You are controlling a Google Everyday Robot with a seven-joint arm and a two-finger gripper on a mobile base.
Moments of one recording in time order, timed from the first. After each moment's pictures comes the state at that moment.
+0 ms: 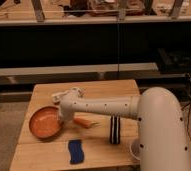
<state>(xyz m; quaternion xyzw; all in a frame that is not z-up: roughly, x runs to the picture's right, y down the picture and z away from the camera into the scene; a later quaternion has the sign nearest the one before) -0.195 0.189 0.858 -0.10 -0.34 -0.61 0.71</state>
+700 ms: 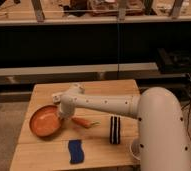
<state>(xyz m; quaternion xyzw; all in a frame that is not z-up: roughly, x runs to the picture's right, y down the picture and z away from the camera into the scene) -0.198 0.148 0.852 -0.09 -0.36 -0.61 0.70</state>
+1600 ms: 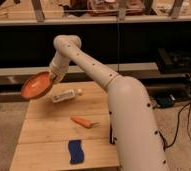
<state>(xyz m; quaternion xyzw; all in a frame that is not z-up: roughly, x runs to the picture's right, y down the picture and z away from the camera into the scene) -0.231 -0.066 0.803 -0.06 -0.41 -0.61 0.67</state>
